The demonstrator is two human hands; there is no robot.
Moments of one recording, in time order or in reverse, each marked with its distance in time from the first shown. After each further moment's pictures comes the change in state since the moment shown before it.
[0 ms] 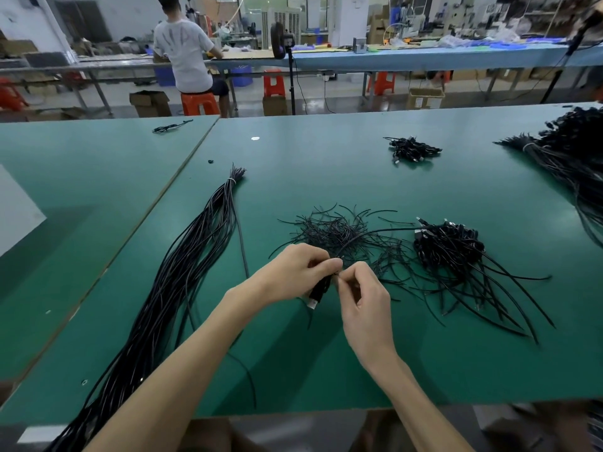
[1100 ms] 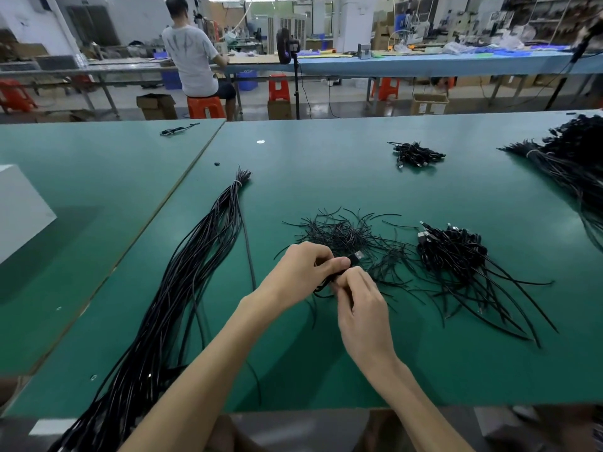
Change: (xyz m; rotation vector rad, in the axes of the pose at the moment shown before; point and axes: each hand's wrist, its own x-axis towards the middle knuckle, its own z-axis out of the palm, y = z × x) left_hand -0.001 0.003 0.009 -0.128 0.199 -0.077; right_hand -0.006 -0.002 0.005 -0.171 -0.020 -0.147
